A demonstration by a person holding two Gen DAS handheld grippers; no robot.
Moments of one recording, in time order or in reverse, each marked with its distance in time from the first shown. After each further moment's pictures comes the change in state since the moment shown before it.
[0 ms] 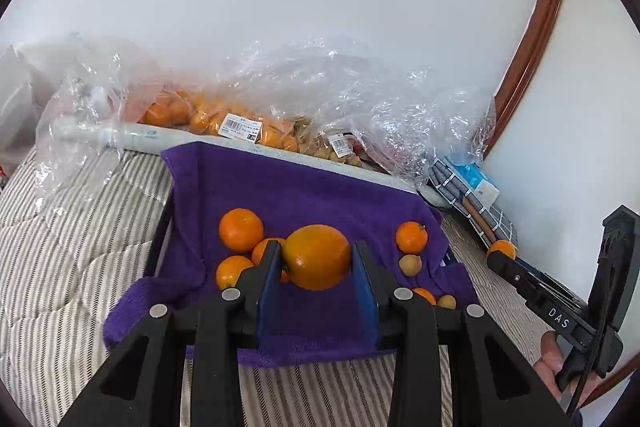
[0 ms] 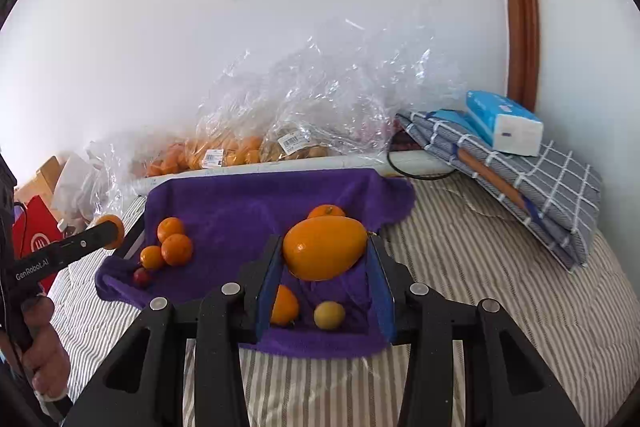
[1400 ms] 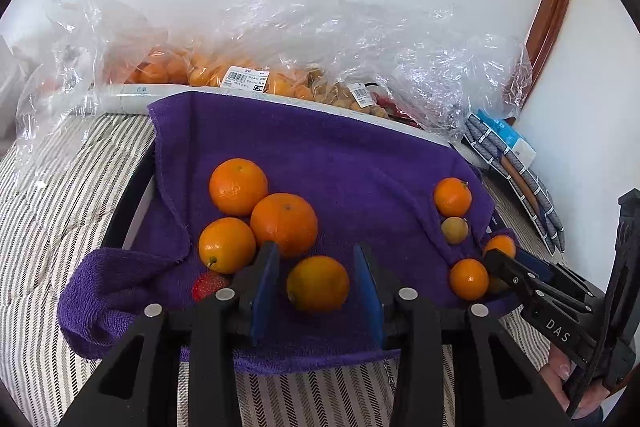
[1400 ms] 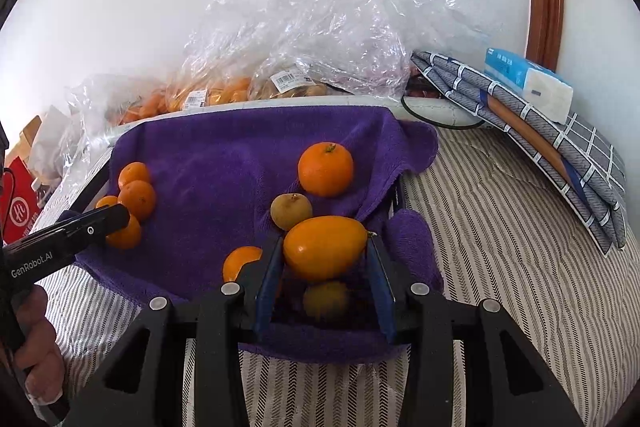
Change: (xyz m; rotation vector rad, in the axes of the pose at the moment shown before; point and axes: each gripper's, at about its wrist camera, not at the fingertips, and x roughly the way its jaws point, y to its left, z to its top) left arm 0.045 0.001 -0.022 0.040 0.079 0.082; right arm 0.056 0.006 -0.030 -0.056 0.120 -0.037
